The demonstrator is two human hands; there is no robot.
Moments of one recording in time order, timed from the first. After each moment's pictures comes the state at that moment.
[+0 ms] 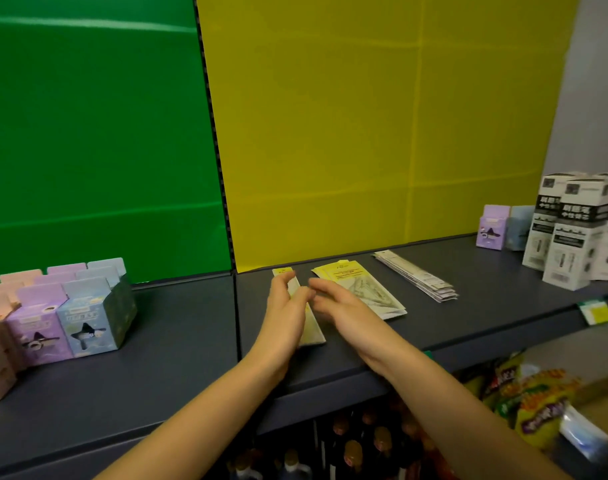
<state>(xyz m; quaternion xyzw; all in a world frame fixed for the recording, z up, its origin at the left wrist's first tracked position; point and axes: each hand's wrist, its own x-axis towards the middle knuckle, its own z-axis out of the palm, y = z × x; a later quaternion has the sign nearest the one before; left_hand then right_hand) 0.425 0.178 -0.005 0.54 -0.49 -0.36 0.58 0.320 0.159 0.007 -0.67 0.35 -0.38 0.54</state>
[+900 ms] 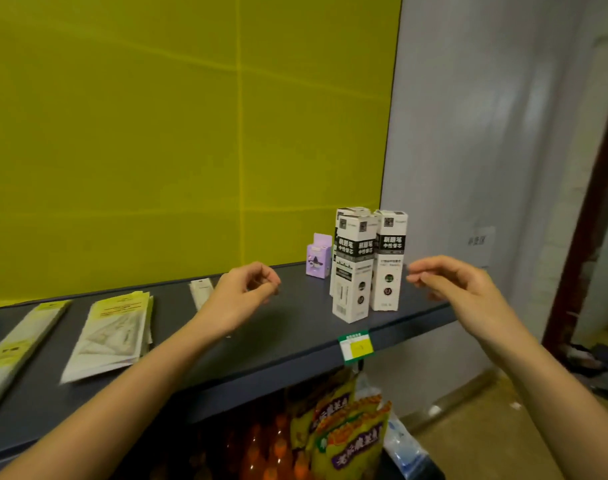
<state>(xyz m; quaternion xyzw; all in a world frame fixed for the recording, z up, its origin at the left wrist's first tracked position) 0.175 0.050 0.033 0.47 -0.70 -0.23 0.48 -0.109 0.086 0.057 -0.69 0.43 -0.54 0.23</state>
